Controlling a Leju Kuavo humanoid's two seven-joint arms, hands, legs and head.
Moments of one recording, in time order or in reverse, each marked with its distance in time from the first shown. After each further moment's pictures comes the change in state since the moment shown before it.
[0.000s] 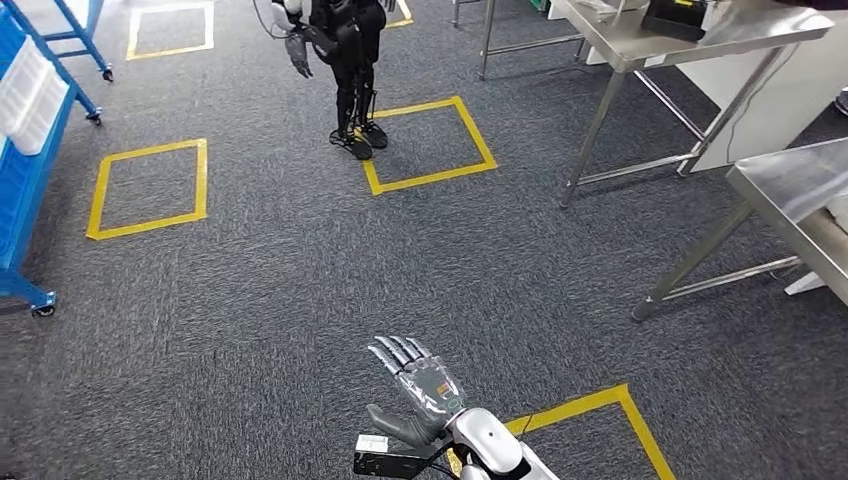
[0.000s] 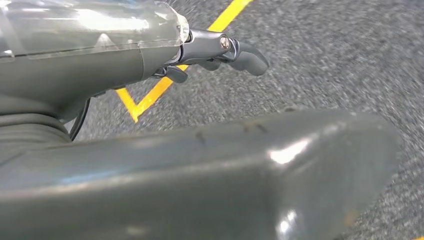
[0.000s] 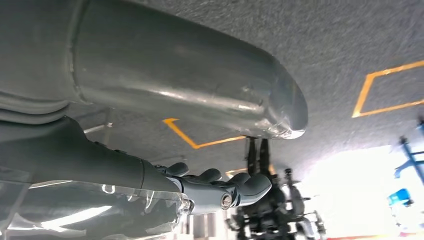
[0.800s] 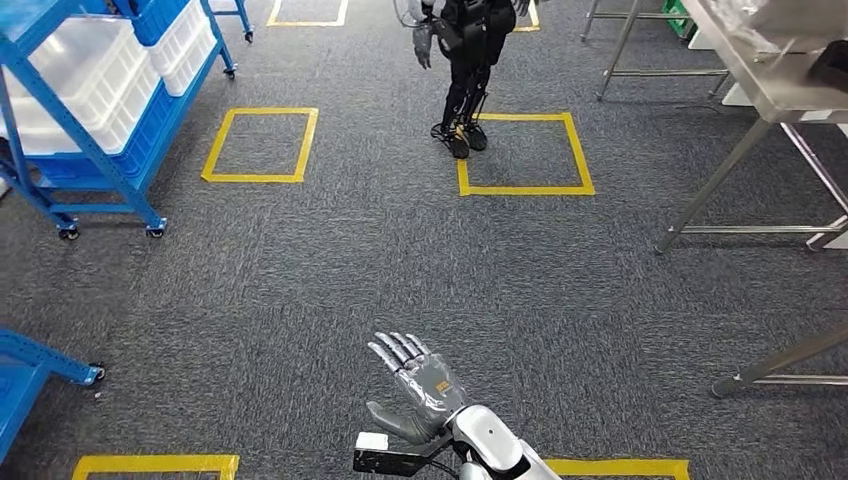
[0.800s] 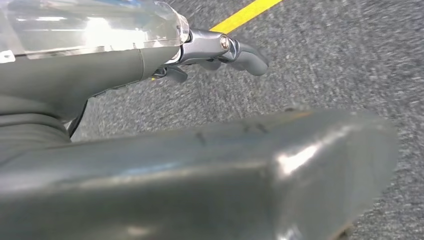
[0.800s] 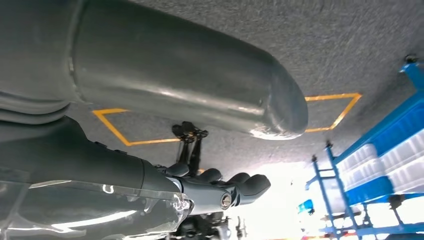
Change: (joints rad) left arm 0.006 0.000 0.001 0.000 0.000 -0.001 0.001; right arm -0.007 0.005 0.002 0.003 0.003 -0.011 -0.004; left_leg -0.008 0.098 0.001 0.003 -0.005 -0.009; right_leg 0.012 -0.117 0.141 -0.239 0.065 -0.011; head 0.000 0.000
